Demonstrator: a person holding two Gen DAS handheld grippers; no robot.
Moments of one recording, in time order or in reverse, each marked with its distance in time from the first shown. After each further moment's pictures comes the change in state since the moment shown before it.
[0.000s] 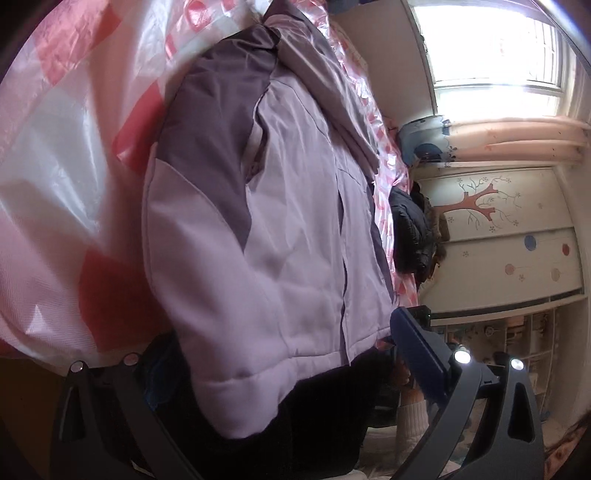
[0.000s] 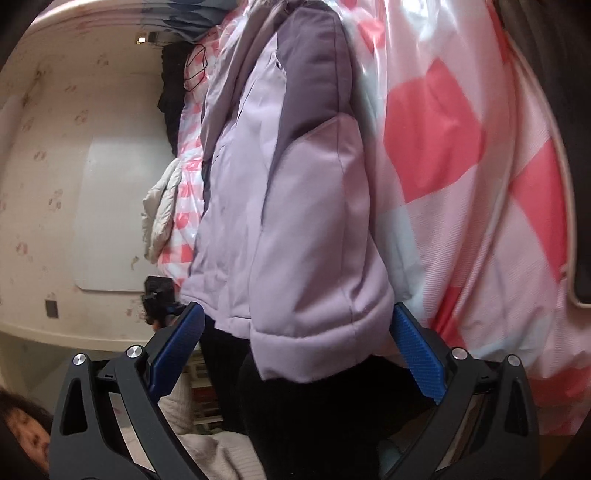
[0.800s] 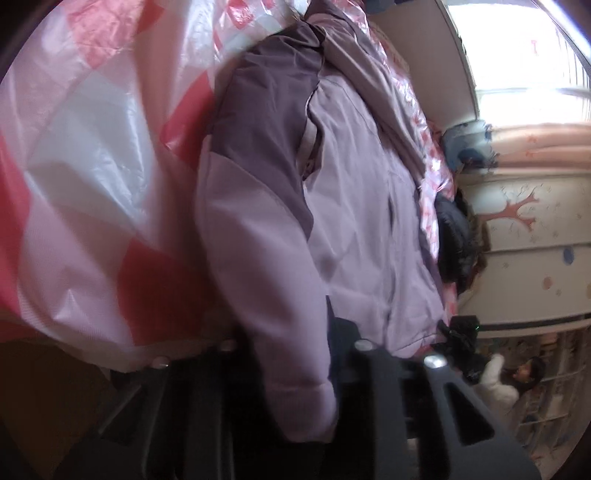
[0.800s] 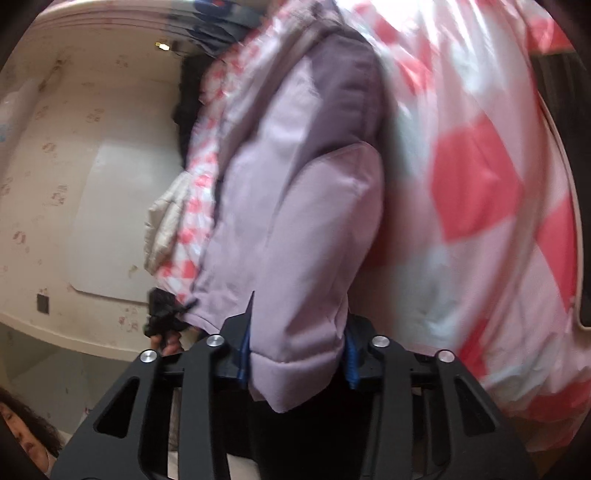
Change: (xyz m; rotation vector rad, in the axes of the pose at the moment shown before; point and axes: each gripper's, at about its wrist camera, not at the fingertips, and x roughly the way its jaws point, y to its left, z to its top) left arm -0.002 0.011 -0.004 -0.066 -0.026 0.143; right arm -0.006 0.034 -0.001 -0.089 -0.141 0.026
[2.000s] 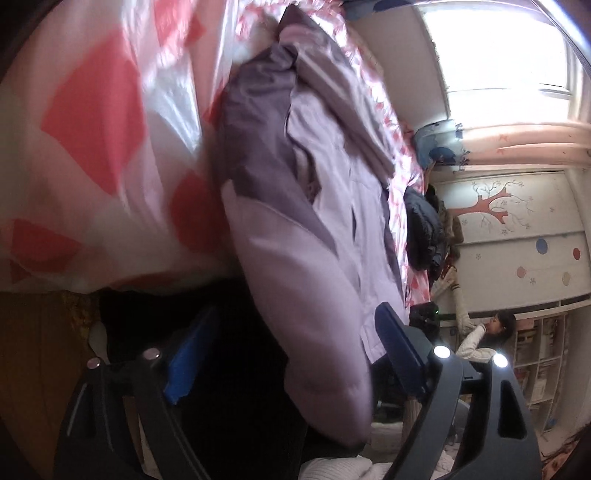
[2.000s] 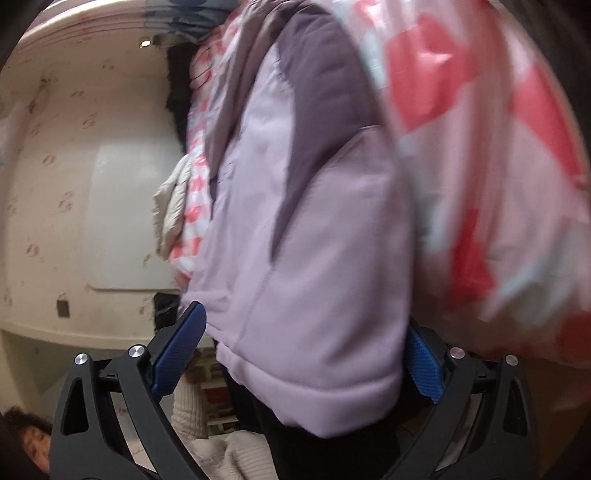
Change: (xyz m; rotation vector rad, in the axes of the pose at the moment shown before) left arm -0.054 0.018 -0.049 0.019 0.028 -0.080; right arm -0.010 -0.048 -0.030 0.104 0.148 0.061
